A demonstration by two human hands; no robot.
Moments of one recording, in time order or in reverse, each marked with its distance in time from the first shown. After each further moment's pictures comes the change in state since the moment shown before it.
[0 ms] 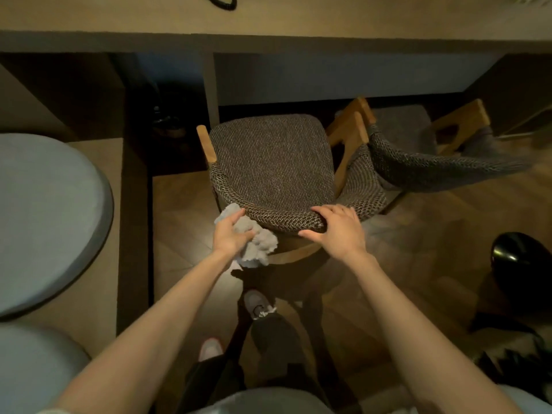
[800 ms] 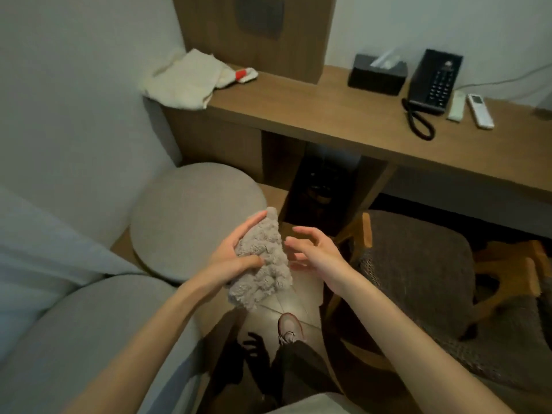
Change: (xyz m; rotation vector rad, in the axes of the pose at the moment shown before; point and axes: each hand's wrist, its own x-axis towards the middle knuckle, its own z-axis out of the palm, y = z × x) left_hand -0.150 -0.014 -0.315 -0.388 0.172 0.240; right_hand -0.011 -0.357 -0.039 1.082 -0.626 -0.195
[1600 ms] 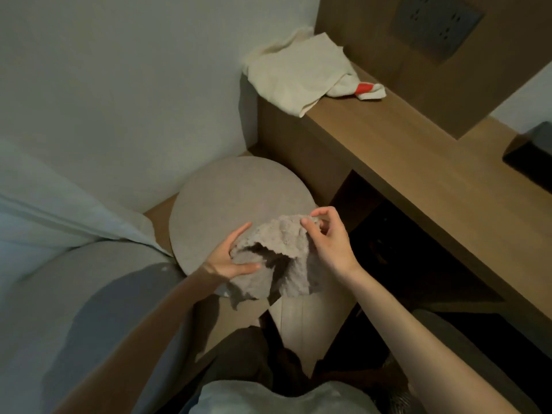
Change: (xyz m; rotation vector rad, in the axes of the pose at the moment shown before) left_hand 0.138 -0.064 -0.136 -0.133 0.480 -0.251; right_hand 0.266 -0.106 0.065 -0.465 -0.212 -0.378
